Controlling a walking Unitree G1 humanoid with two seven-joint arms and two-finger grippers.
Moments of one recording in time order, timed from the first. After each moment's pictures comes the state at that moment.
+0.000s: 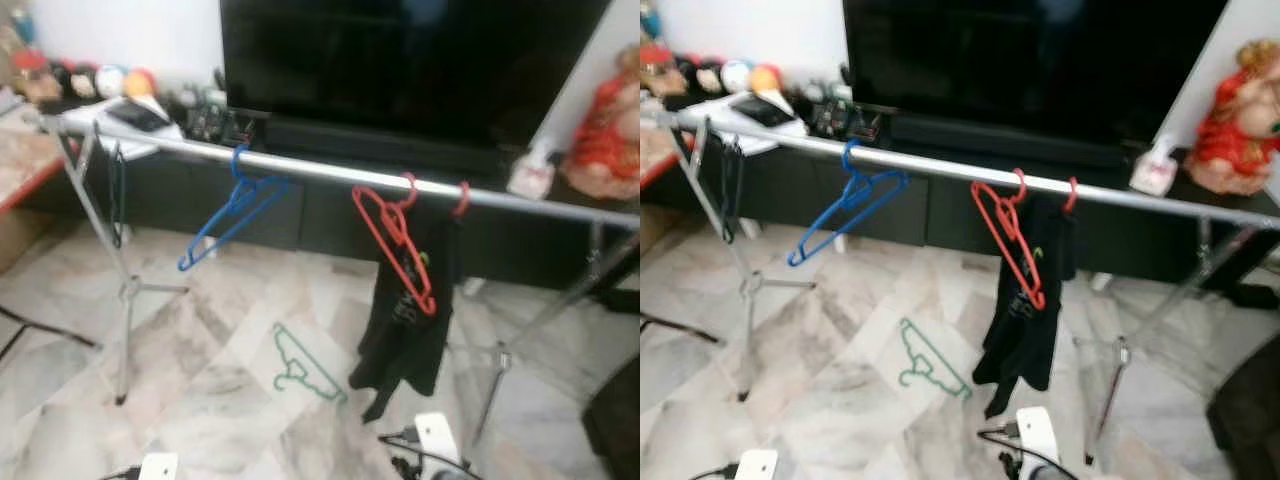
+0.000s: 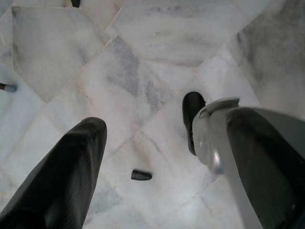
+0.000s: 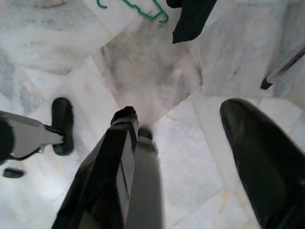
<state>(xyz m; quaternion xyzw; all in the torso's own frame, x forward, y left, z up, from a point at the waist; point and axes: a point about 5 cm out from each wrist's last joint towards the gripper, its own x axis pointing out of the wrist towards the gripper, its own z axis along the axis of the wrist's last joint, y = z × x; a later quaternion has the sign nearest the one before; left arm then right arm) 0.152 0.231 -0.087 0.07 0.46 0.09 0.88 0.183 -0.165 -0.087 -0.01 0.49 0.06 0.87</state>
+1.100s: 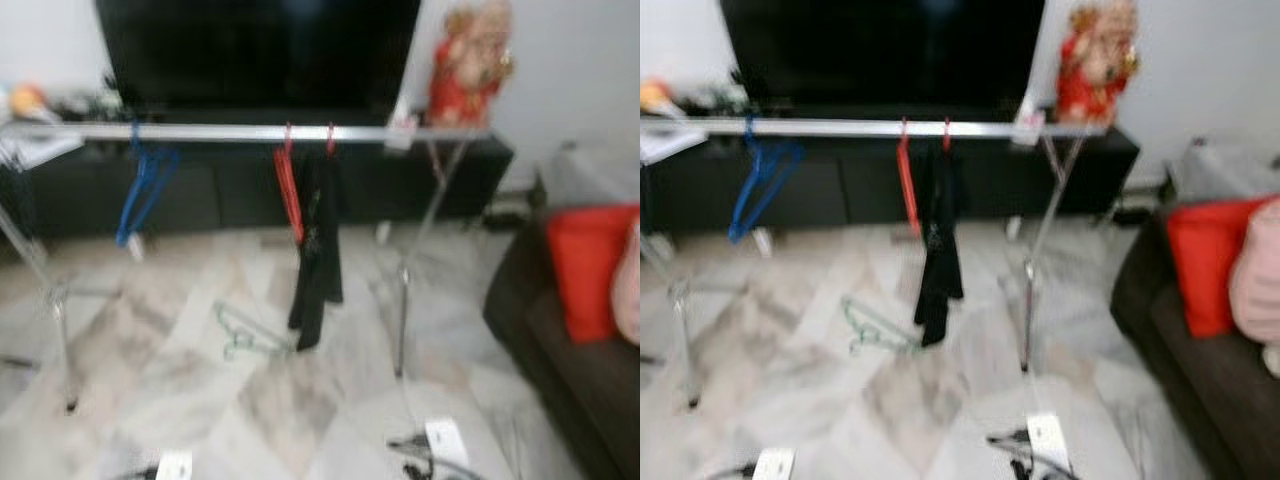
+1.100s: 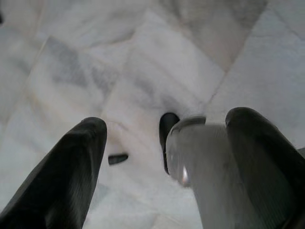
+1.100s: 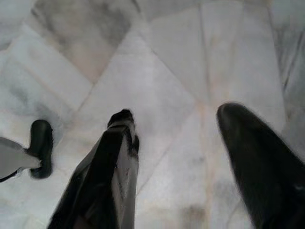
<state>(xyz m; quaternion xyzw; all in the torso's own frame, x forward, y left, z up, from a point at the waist) 0.151 0.220 -0.091 0.06 0.46 0.07 0.88 0.177 -0.171 -0.090 -0.01 0.50 0.04 0.86</state>
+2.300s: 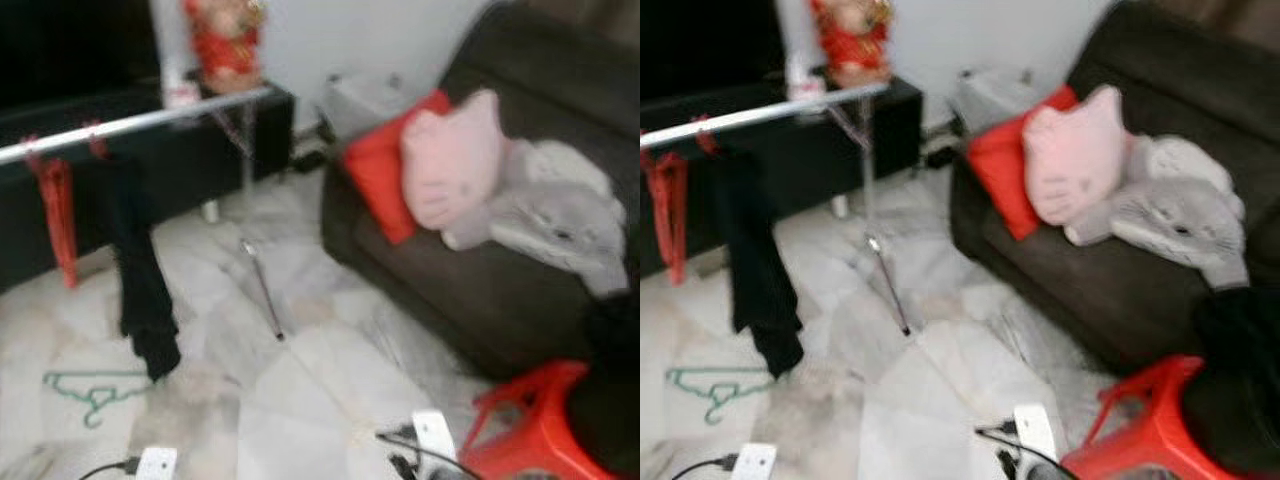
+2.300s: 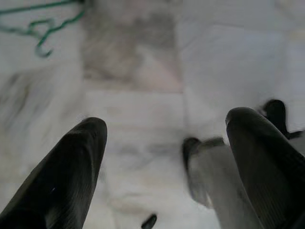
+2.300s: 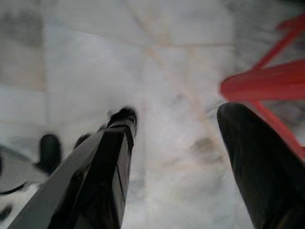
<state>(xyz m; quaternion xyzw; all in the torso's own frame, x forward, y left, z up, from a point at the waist) 0.156 0.222 -0.088 0.09 0.45 0.04 0.89 0.178 -0.175 -0.089 -0.02 0.50 0.04 0.86</state>
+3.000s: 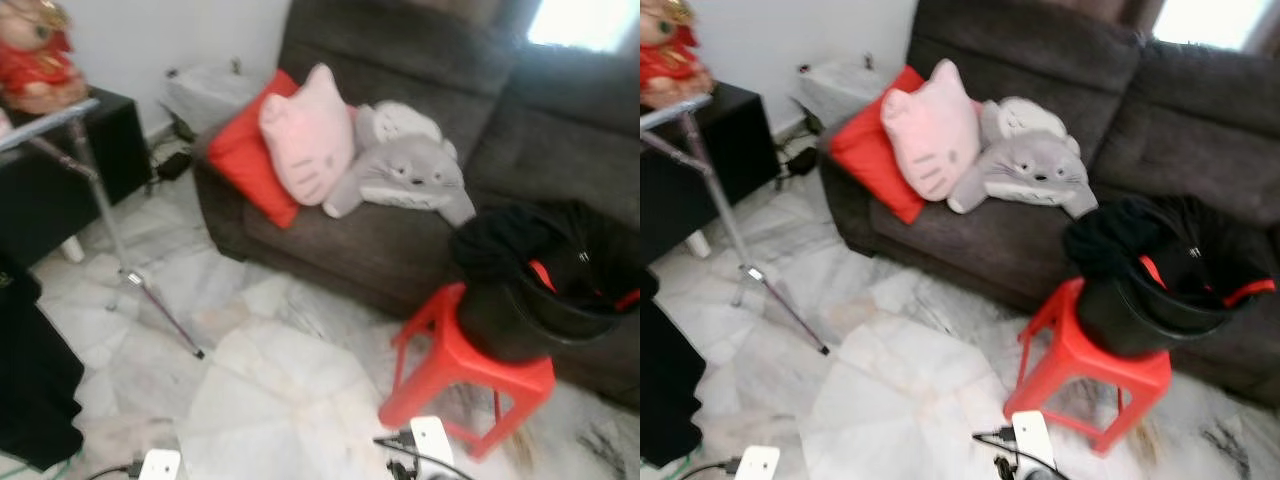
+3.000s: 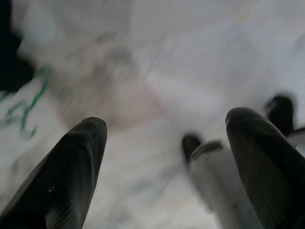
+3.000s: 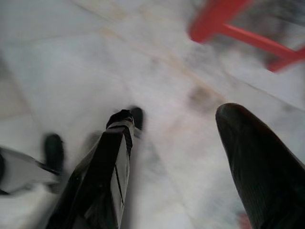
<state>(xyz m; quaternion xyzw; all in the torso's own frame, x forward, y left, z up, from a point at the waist) 0.161 0.224 -0.085 0.09 0.45 0.04 0.89 0.175 -0.171 -0.091 -0.02 0.51 0.04 0.86</state>
